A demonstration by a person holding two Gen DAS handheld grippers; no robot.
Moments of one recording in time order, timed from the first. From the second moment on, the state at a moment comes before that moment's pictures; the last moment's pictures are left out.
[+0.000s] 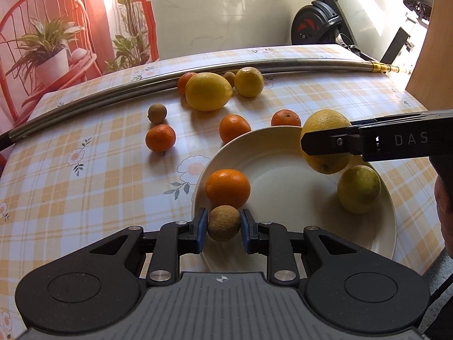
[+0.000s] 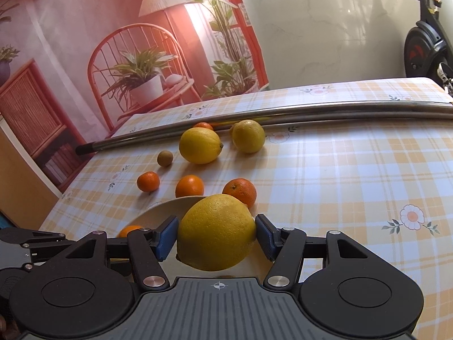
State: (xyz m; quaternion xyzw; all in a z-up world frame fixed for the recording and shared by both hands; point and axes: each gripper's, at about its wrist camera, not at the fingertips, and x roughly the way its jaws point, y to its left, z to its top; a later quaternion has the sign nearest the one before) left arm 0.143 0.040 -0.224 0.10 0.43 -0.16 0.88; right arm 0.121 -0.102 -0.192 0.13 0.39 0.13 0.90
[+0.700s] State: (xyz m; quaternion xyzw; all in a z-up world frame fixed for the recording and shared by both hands) left arm 0.146 0.042 -0.231 0.08 0.42 -0.17 0.89; right arm 0.166 -0.054 -0.202 0.07 0.43 0.18 0.88
